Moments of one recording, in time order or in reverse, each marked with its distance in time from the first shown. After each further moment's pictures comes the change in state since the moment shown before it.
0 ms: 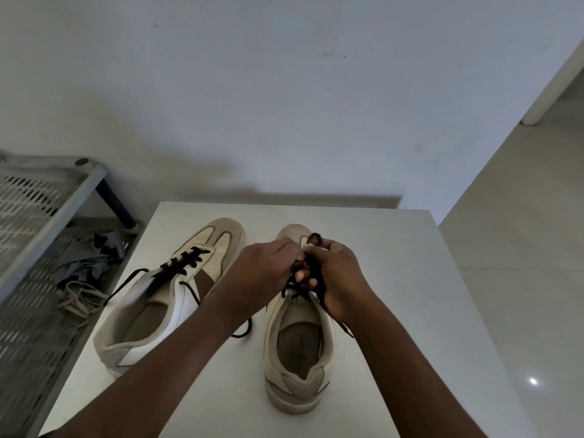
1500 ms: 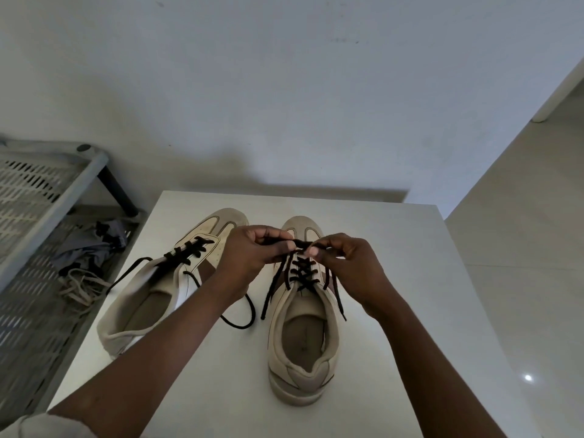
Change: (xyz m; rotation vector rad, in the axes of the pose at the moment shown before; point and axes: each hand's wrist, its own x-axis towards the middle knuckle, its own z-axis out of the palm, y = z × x) left_hand -0.005 -0.007 0.002 -1.091 0.166 -0.989; right_hand 0.007 0.002 -0.032 -0.706 -0.074 -0.389
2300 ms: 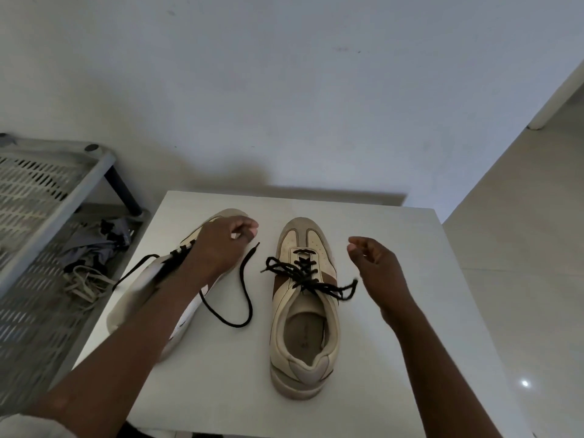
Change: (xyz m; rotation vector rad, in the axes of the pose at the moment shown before) left_hand 0.006 0.013 -0.044 0.690 0.144 0.142; right_hand -0.008 0.025 -0.022 -0.088 0.264 0.176
